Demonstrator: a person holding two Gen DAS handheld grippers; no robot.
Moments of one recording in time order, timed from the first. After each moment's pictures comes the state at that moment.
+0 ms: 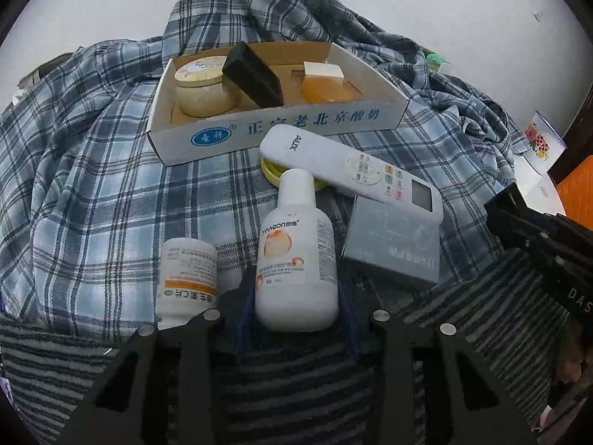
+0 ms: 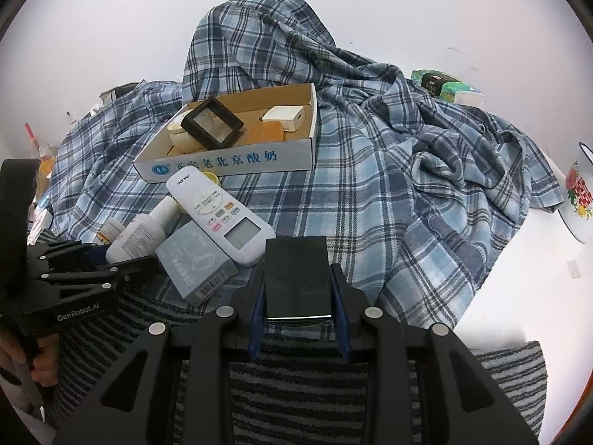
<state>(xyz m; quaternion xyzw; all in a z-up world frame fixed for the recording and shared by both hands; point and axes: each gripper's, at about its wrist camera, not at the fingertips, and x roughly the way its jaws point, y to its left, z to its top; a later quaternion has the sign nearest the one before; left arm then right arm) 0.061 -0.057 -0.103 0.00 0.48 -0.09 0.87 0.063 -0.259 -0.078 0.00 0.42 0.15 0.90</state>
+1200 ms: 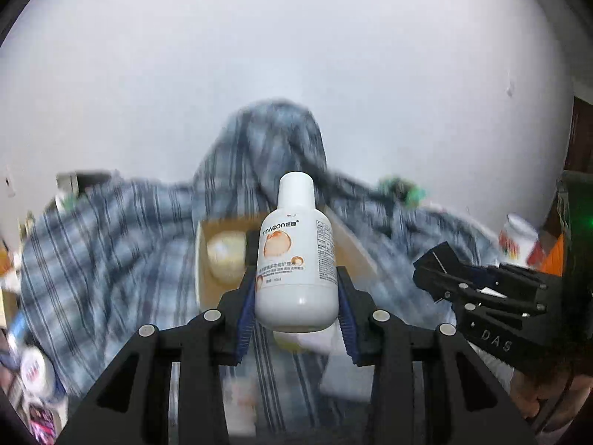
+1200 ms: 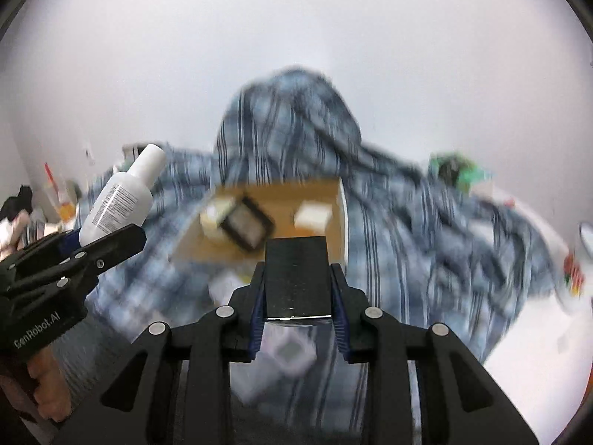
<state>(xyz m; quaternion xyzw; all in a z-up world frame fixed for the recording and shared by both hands) 0.031 -0.056 0.010 -0.01 0.26 -0.07 0.96 0.088 -0.226 0.010 0.01 0.30 0.17 0.94</state>
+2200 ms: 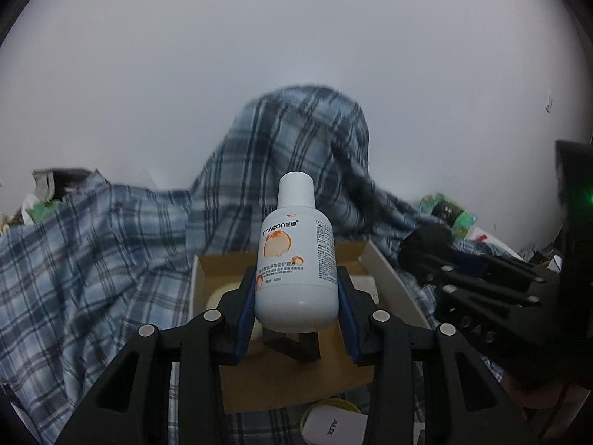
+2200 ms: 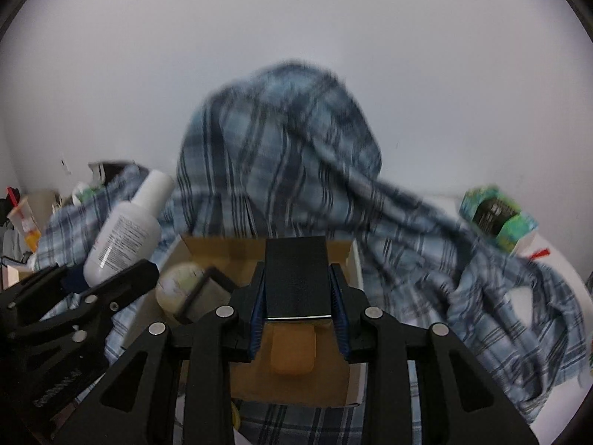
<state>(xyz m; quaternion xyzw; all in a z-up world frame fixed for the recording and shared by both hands) 0.175 -0.027 0.010 -0.04 0.27 -0.05 0.96 0.230 -0.183 -0.011 0.00 0.33 0.17 0.93</state>
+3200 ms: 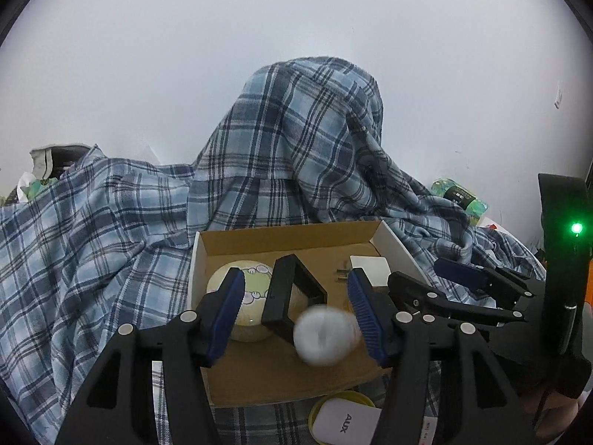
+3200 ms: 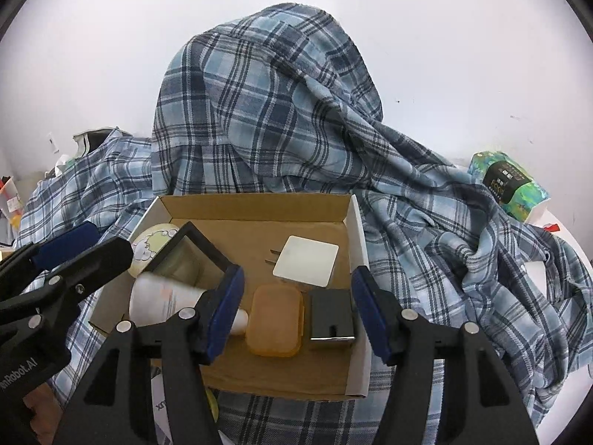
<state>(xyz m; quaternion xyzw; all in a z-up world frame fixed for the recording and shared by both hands) 0.186 -0.022 -0.019 -0.05 0.31 -0.04 0.95 0.239 -0.180 -0.045 -0.02 0.37 0.16 0.92</state>
